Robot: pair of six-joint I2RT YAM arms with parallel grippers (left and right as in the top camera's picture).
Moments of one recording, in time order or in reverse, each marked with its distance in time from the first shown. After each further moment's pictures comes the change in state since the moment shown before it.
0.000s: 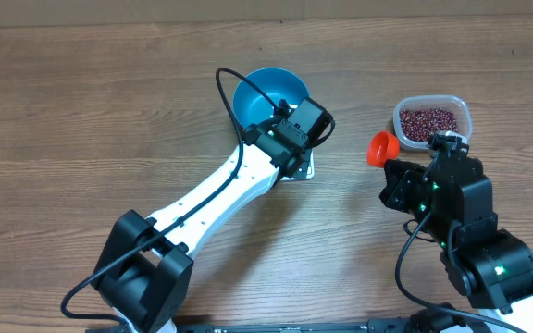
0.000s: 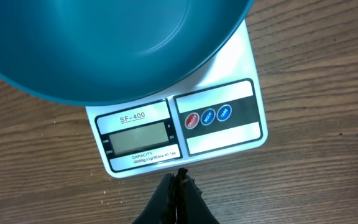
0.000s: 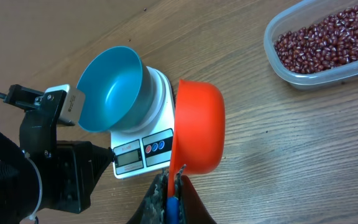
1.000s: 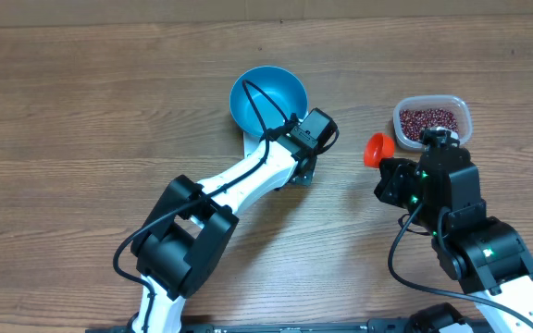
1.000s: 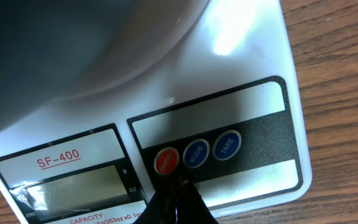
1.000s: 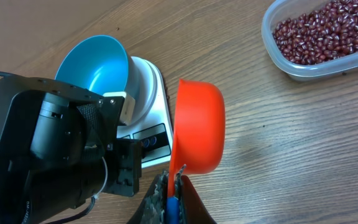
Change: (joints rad) left arm 0.000 0.224 -0.002 0.123 0.027 0.034; right arm 0.000 0.072 0.000 0.012 0.000 0.000
